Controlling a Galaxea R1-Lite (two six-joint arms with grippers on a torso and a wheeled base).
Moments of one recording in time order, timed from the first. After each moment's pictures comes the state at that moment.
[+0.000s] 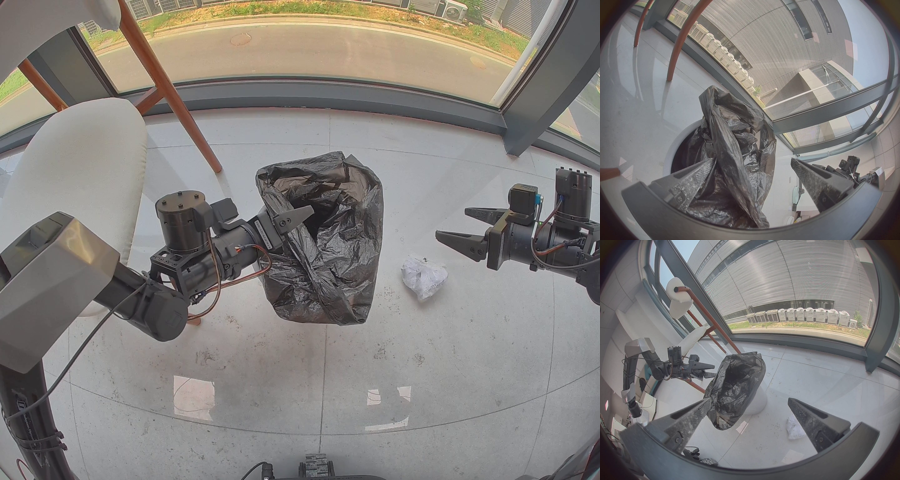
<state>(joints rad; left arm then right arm) -0.43 2.16 -1.16 -1.02 -0.31 -0.67 0.20 1.62 -0.89 -0.47 0.45 -0.15</state>
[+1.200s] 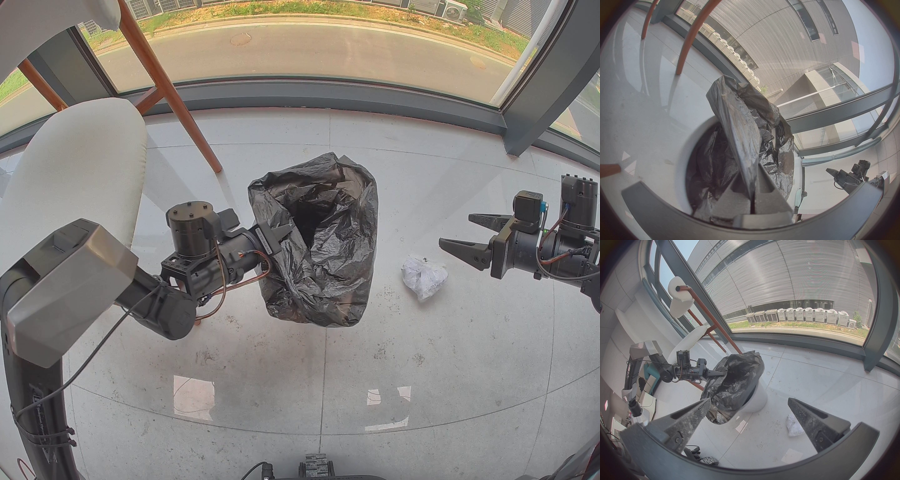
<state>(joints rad) -0.39 2.21 -1.17 -1.02 -0.30 -0.69 0.21 1.58 -0.83 -0.48 0.43 -0.15</state>
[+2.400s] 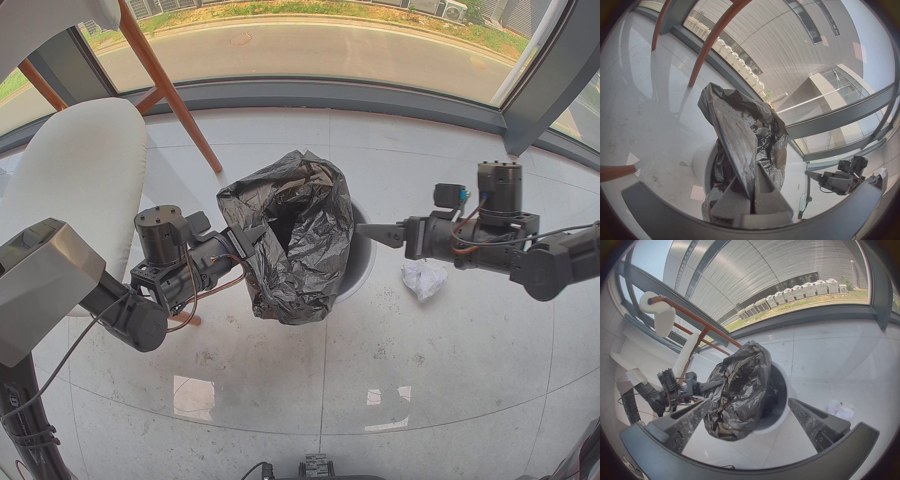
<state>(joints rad) -0.37 2.11 -1.00 -1.10 -0.25 -0.68 0.46 1.92 -1.15 -0.47 0.28 0.23</state>
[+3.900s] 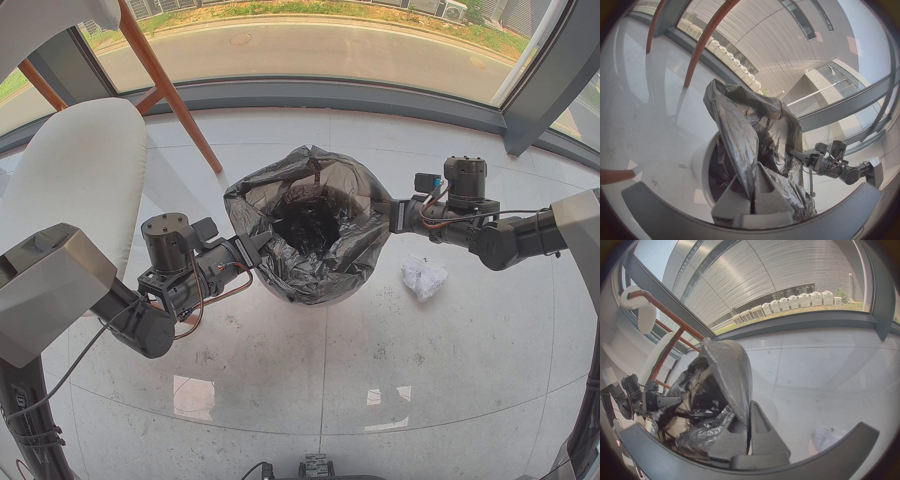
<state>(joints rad) -0.38 2.16 -0.98 -1.20 -0.25 -0.61 0.33 2.15 -1.42 -0.46 0.26 0.12</state>
